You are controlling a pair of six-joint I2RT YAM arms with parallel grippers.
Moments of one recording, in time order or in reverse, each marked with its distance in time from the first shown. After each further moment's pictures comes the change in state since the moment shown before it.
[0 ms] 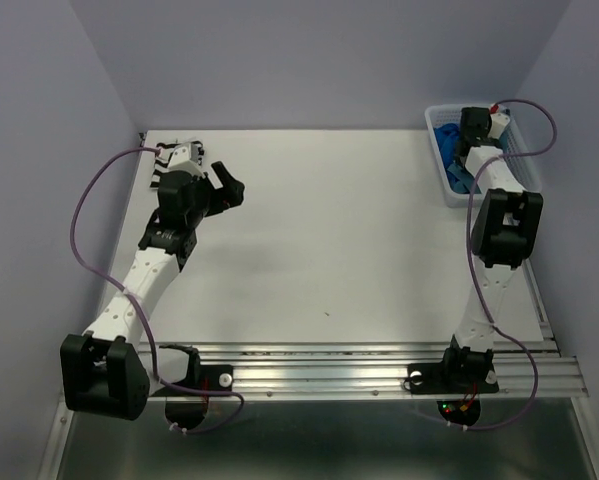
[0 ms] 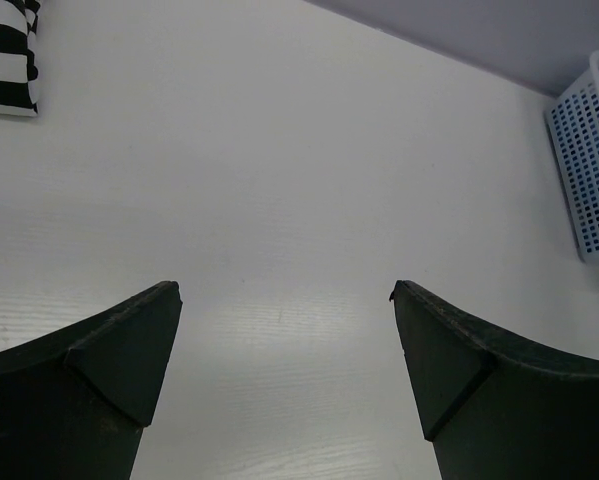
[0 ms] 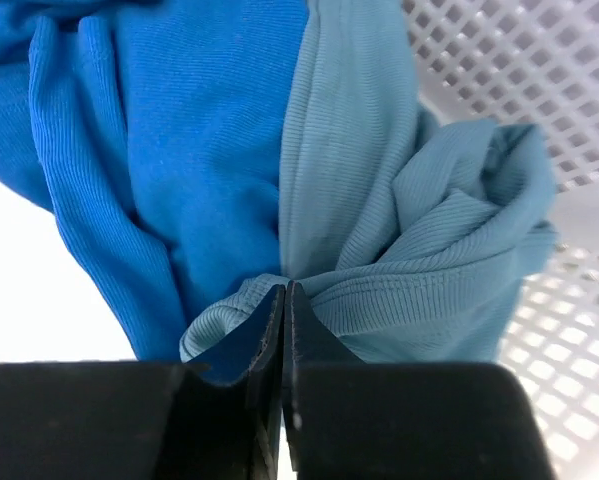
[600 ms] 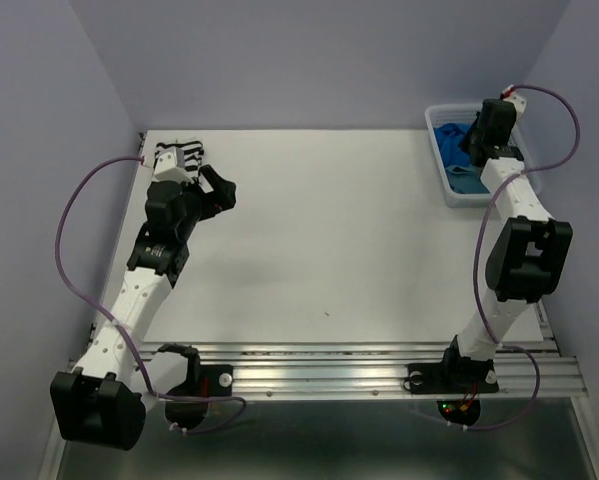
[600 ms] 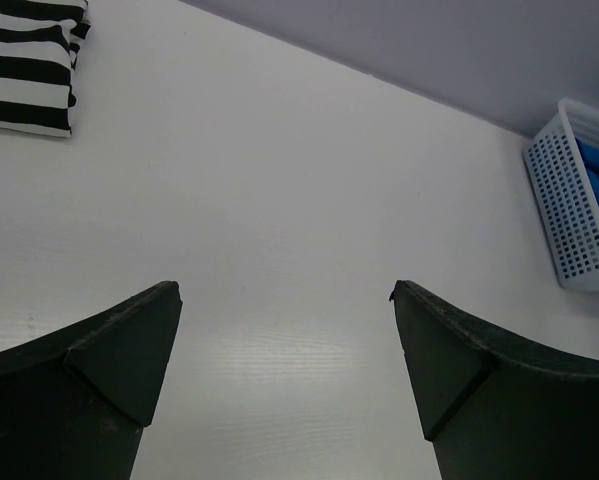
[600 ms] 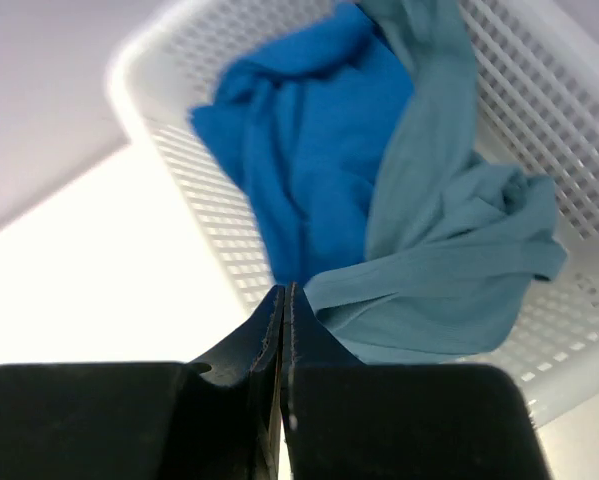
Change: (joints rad) left arm 0.000 -0.165 -0.034 -0.045 -0.059 -0.015; right arm 0.000 -0.352 -0.287 0.201 -0.227 -0.050
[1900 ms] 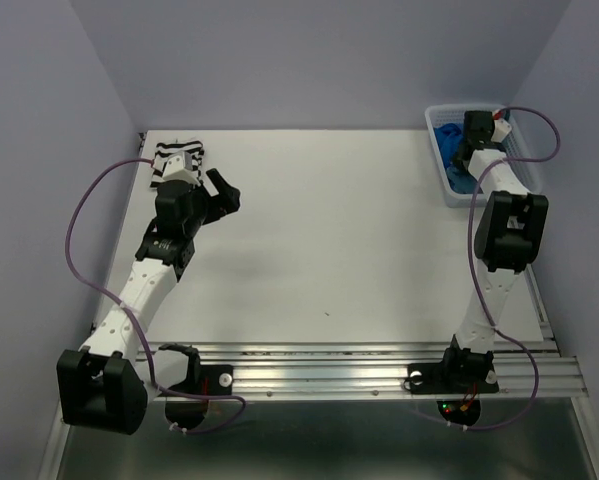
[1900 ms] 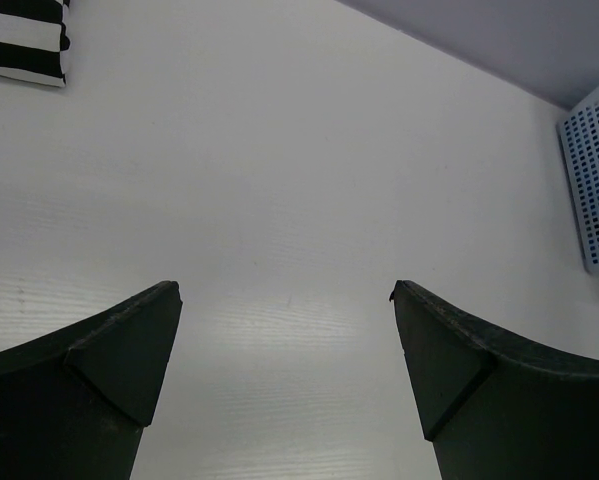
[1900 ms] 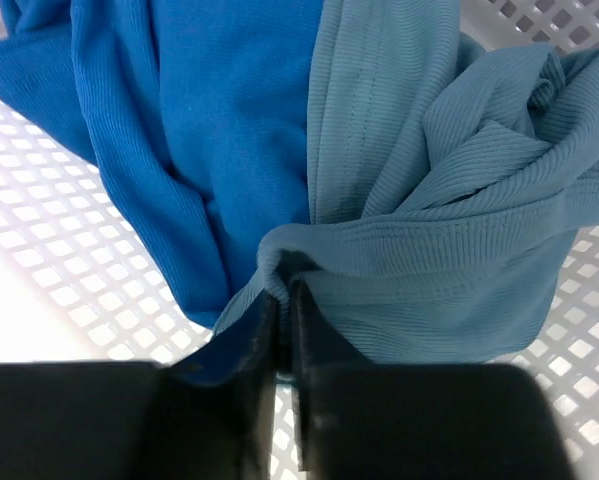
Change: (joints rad) left arm 0.000 0.079 -0.024 0.011 0.006 -0.022; right arm -0.010 0.275 0.186 -0.193 0.099 0.168
